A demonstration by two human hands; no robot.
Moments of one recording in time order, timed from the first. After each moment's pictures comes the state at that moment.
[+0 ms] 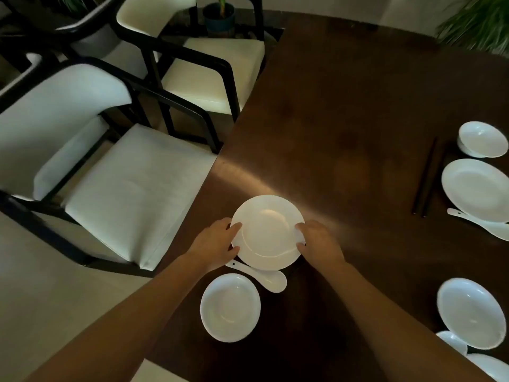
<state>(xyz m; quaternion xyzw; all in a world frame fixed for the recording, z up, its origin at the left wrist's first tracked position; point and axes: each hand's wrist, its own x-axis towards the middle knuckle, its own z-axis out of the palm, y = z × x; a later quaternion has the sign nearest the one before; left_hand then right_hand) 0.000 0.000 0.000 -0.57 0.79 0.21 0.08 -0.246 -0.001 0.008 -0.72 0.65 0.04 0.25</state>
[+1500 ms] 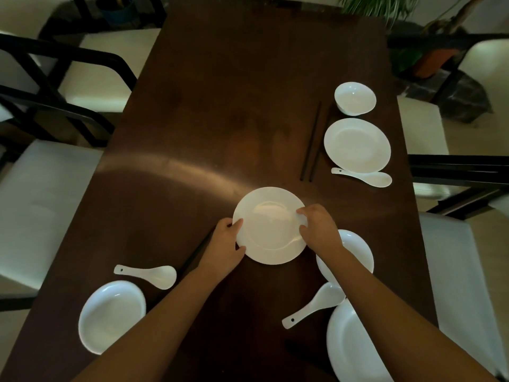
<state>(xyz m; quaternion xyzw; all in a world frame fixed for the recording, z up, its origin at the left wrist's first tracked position) -0.245 0.038 -0.012 -0.58 0.74 0.34 -0.01 -0.470 0.048 -0.010 -0.55 0.78 -0.09 0.29</state>
